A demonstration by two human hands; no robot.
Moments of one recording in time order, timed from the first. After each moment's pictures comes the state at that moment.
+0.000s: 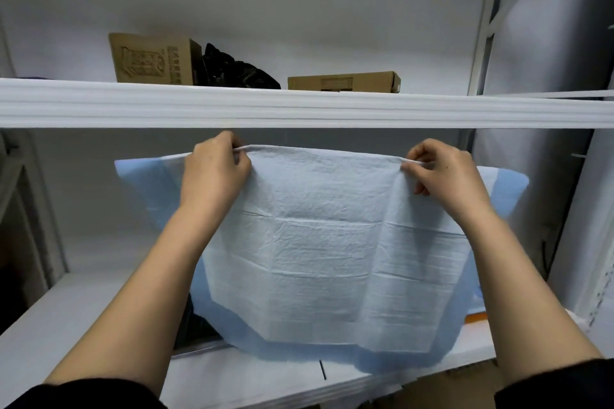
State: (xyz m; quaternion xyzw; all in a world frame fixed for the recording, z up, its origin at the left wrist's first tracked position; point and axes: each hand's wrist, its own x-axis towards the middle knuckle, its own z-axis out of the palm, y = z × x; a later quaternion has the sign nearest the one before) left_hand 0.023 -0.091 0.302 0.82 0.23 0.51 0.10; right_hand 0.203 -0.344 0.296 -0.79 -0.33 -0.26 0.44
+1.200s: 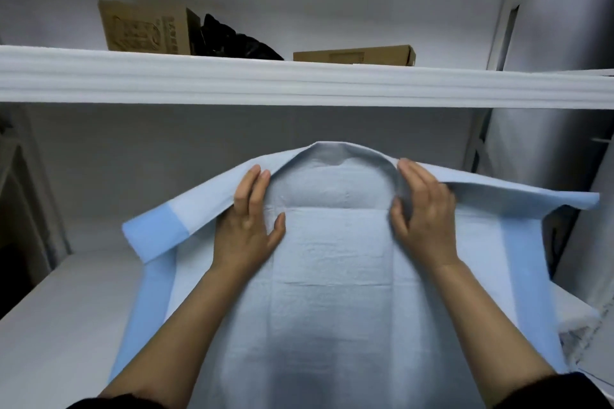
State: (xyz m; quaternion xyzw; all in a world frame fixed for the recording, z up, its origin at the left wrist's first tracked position) left_hand 0.063 -0.074 0.173 0.81 0.06 0.59 -0.02; right_hand 0.224 -0.302 0.191 -0.66 -0.40 -0.56 0.31
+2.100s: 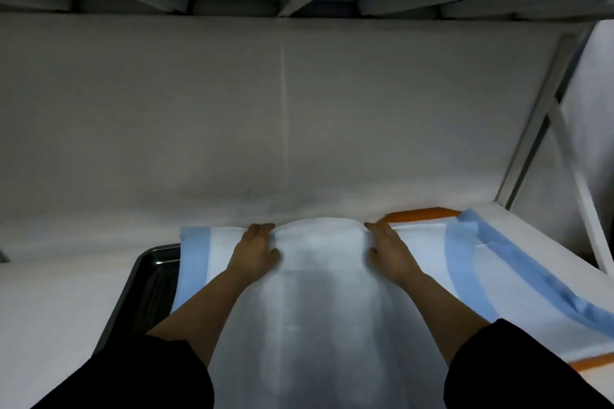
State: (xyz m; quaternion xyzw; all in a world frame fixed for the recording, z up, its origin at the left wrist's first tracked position) left_hand 0.262 0.065 0.033 0.94 0.24 0.14 0.22; right_hand 0.427 -0.158 0.025 -0.90 -0.36 0.00 0.26
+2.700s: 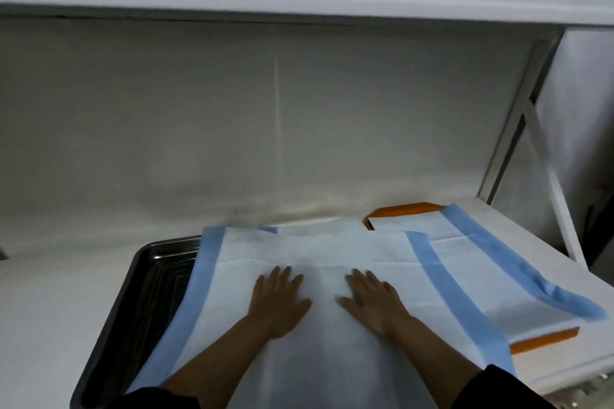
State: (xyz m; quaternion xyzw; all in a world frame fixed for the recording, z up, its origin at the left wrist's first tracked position) left_hand 0.230 -0.015 -0.019 0.98 0.19 -0.08 0.07; right_hand 0.360 -0.195 -0.024 -0.91 -0.38 0.16 0.08
